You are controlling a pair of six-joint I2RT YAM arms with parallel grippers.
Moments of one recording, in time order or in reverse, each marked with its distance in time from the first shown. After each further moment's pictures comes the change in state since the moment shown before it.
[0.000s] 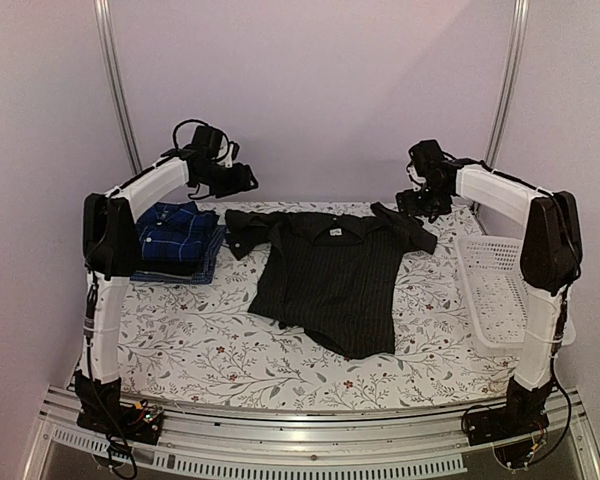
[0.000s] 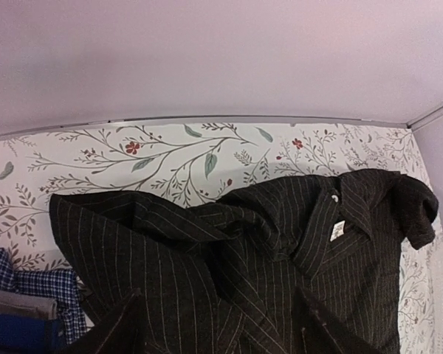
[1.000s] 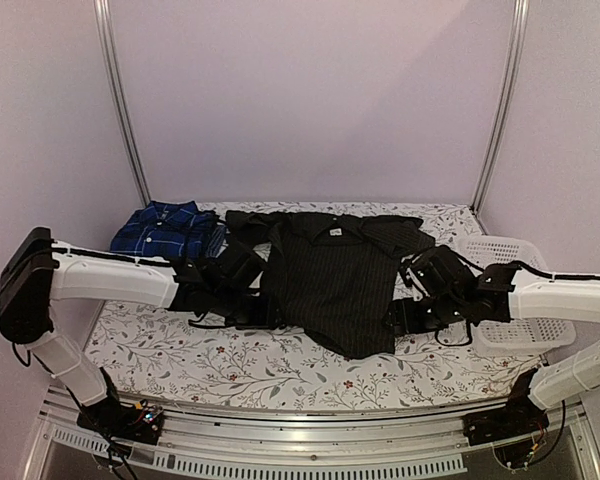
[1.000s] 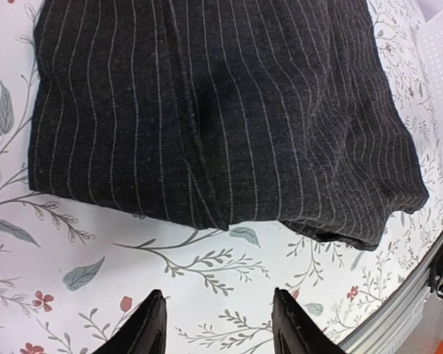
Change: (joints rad) left arm -0.618 -0.770 -1.355 0.343 -0.220 -0.444; right arm 0.505 -0.792 -1.062 0.226 -0.206 0.496
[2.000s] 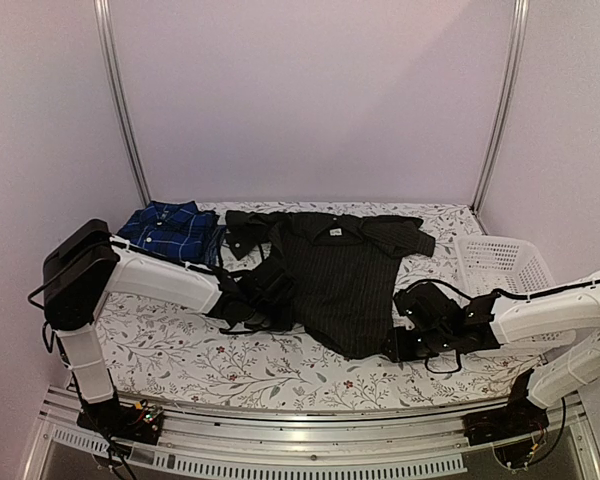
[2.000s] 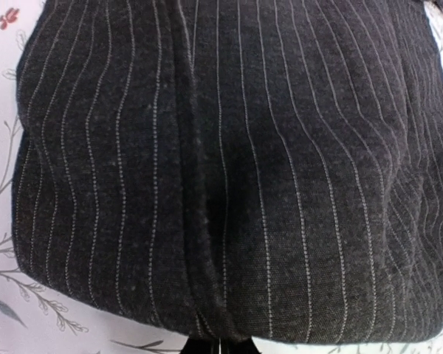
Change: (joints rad) left arm -0.056 0.263 0.112 0.095 -0.234 -0.025; right arm 0.114 0.080 -0.195 0.233 0.027 0.178
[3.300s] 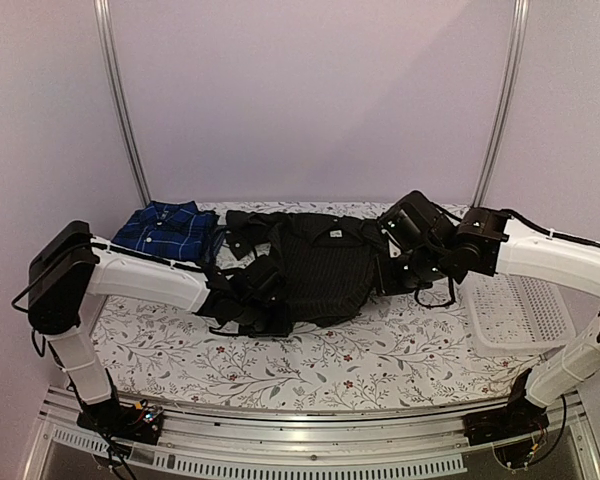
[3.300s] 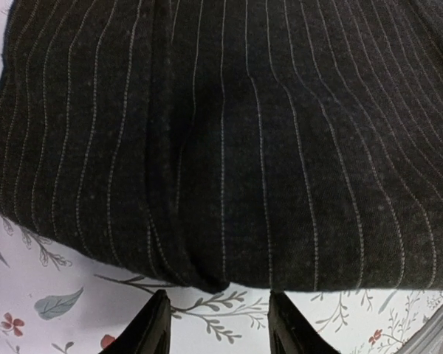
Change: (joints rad) left arm -0.006 -0.087 -0.024 -0.108 0.126 -0.070; right arm 0.002 0.082 0.664 -0.531 0.107 -0.138
